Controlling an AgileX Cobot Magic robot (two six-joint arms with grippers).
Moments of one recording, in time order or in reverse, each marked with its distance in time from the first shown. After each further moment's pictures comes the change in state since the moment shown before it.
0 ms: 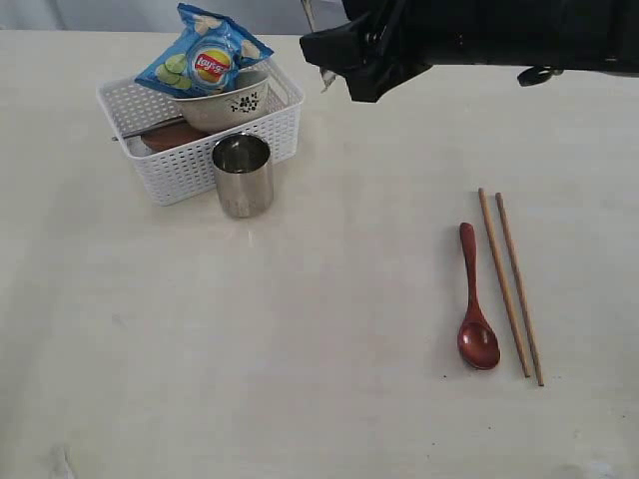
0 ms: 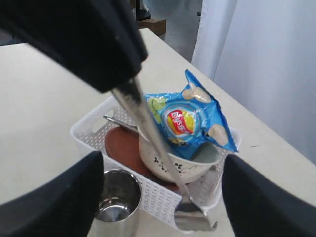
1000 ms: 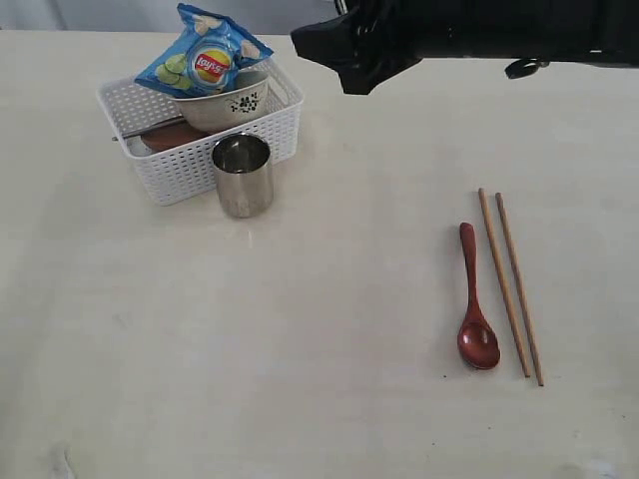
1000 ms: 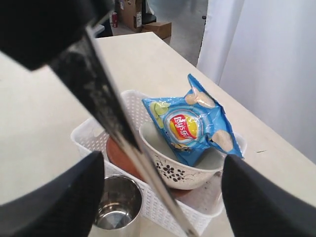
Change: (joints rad) left arm 0.000 -0.029 -0.031 -0.124 0.007 0.004; right arm 0.000 0.044 -0.038 0.000 0.027 -0.003
